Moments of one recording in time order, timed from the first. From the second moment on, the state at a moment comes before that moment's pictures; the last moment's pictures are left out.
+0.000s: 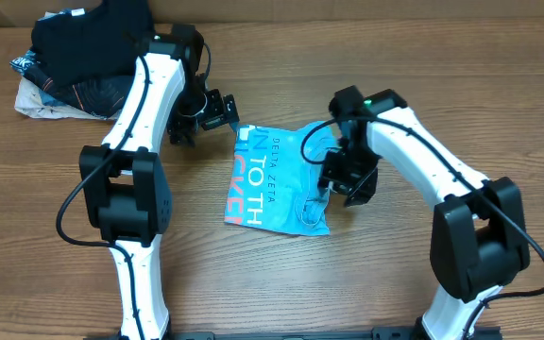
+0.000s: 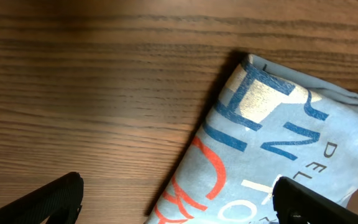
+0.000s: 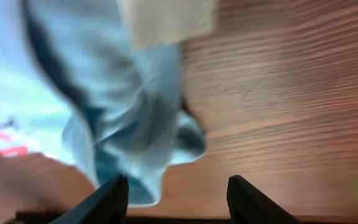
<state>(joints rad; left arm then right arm) -0.15 2.27 2.04 -1.39 0.23 -0.41 0.39 1.92 1.46 -1.28 -0.31 0.63</state>
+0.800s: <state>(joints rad) -0.15 2.27 2.04 -1.39 0.21 -0.41 0.48 1.92 1.25 -1.11 -0.25 0.68</state>
